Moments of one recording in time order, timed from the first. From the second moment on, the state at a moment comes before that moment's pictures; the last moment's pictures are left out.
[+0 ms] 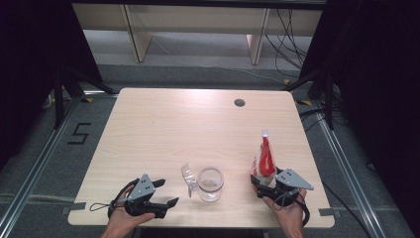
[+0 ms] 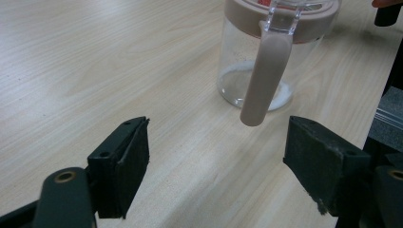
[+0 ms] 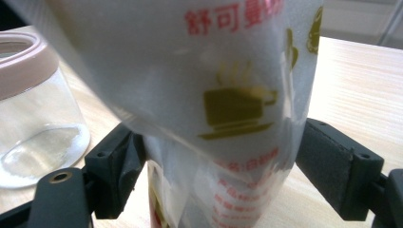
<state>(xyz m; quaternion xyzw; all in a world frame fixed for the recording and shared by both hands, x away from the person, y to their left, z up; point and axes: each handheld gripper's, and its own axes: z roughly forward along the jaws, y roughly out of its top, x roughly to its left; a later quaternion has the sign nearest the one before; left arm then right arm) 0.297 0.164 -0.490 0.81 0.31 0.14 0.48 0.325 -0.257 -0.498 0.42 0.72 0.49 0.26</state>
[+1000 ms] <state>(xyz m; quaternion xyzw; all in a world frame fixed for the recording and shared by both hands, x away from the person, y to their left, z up) 0.296 0.162 -0.491 0.81 0.31 0.13 0.49 0.325 -0.257 -0.502 0.41 0.71 0.49 0.30</state>
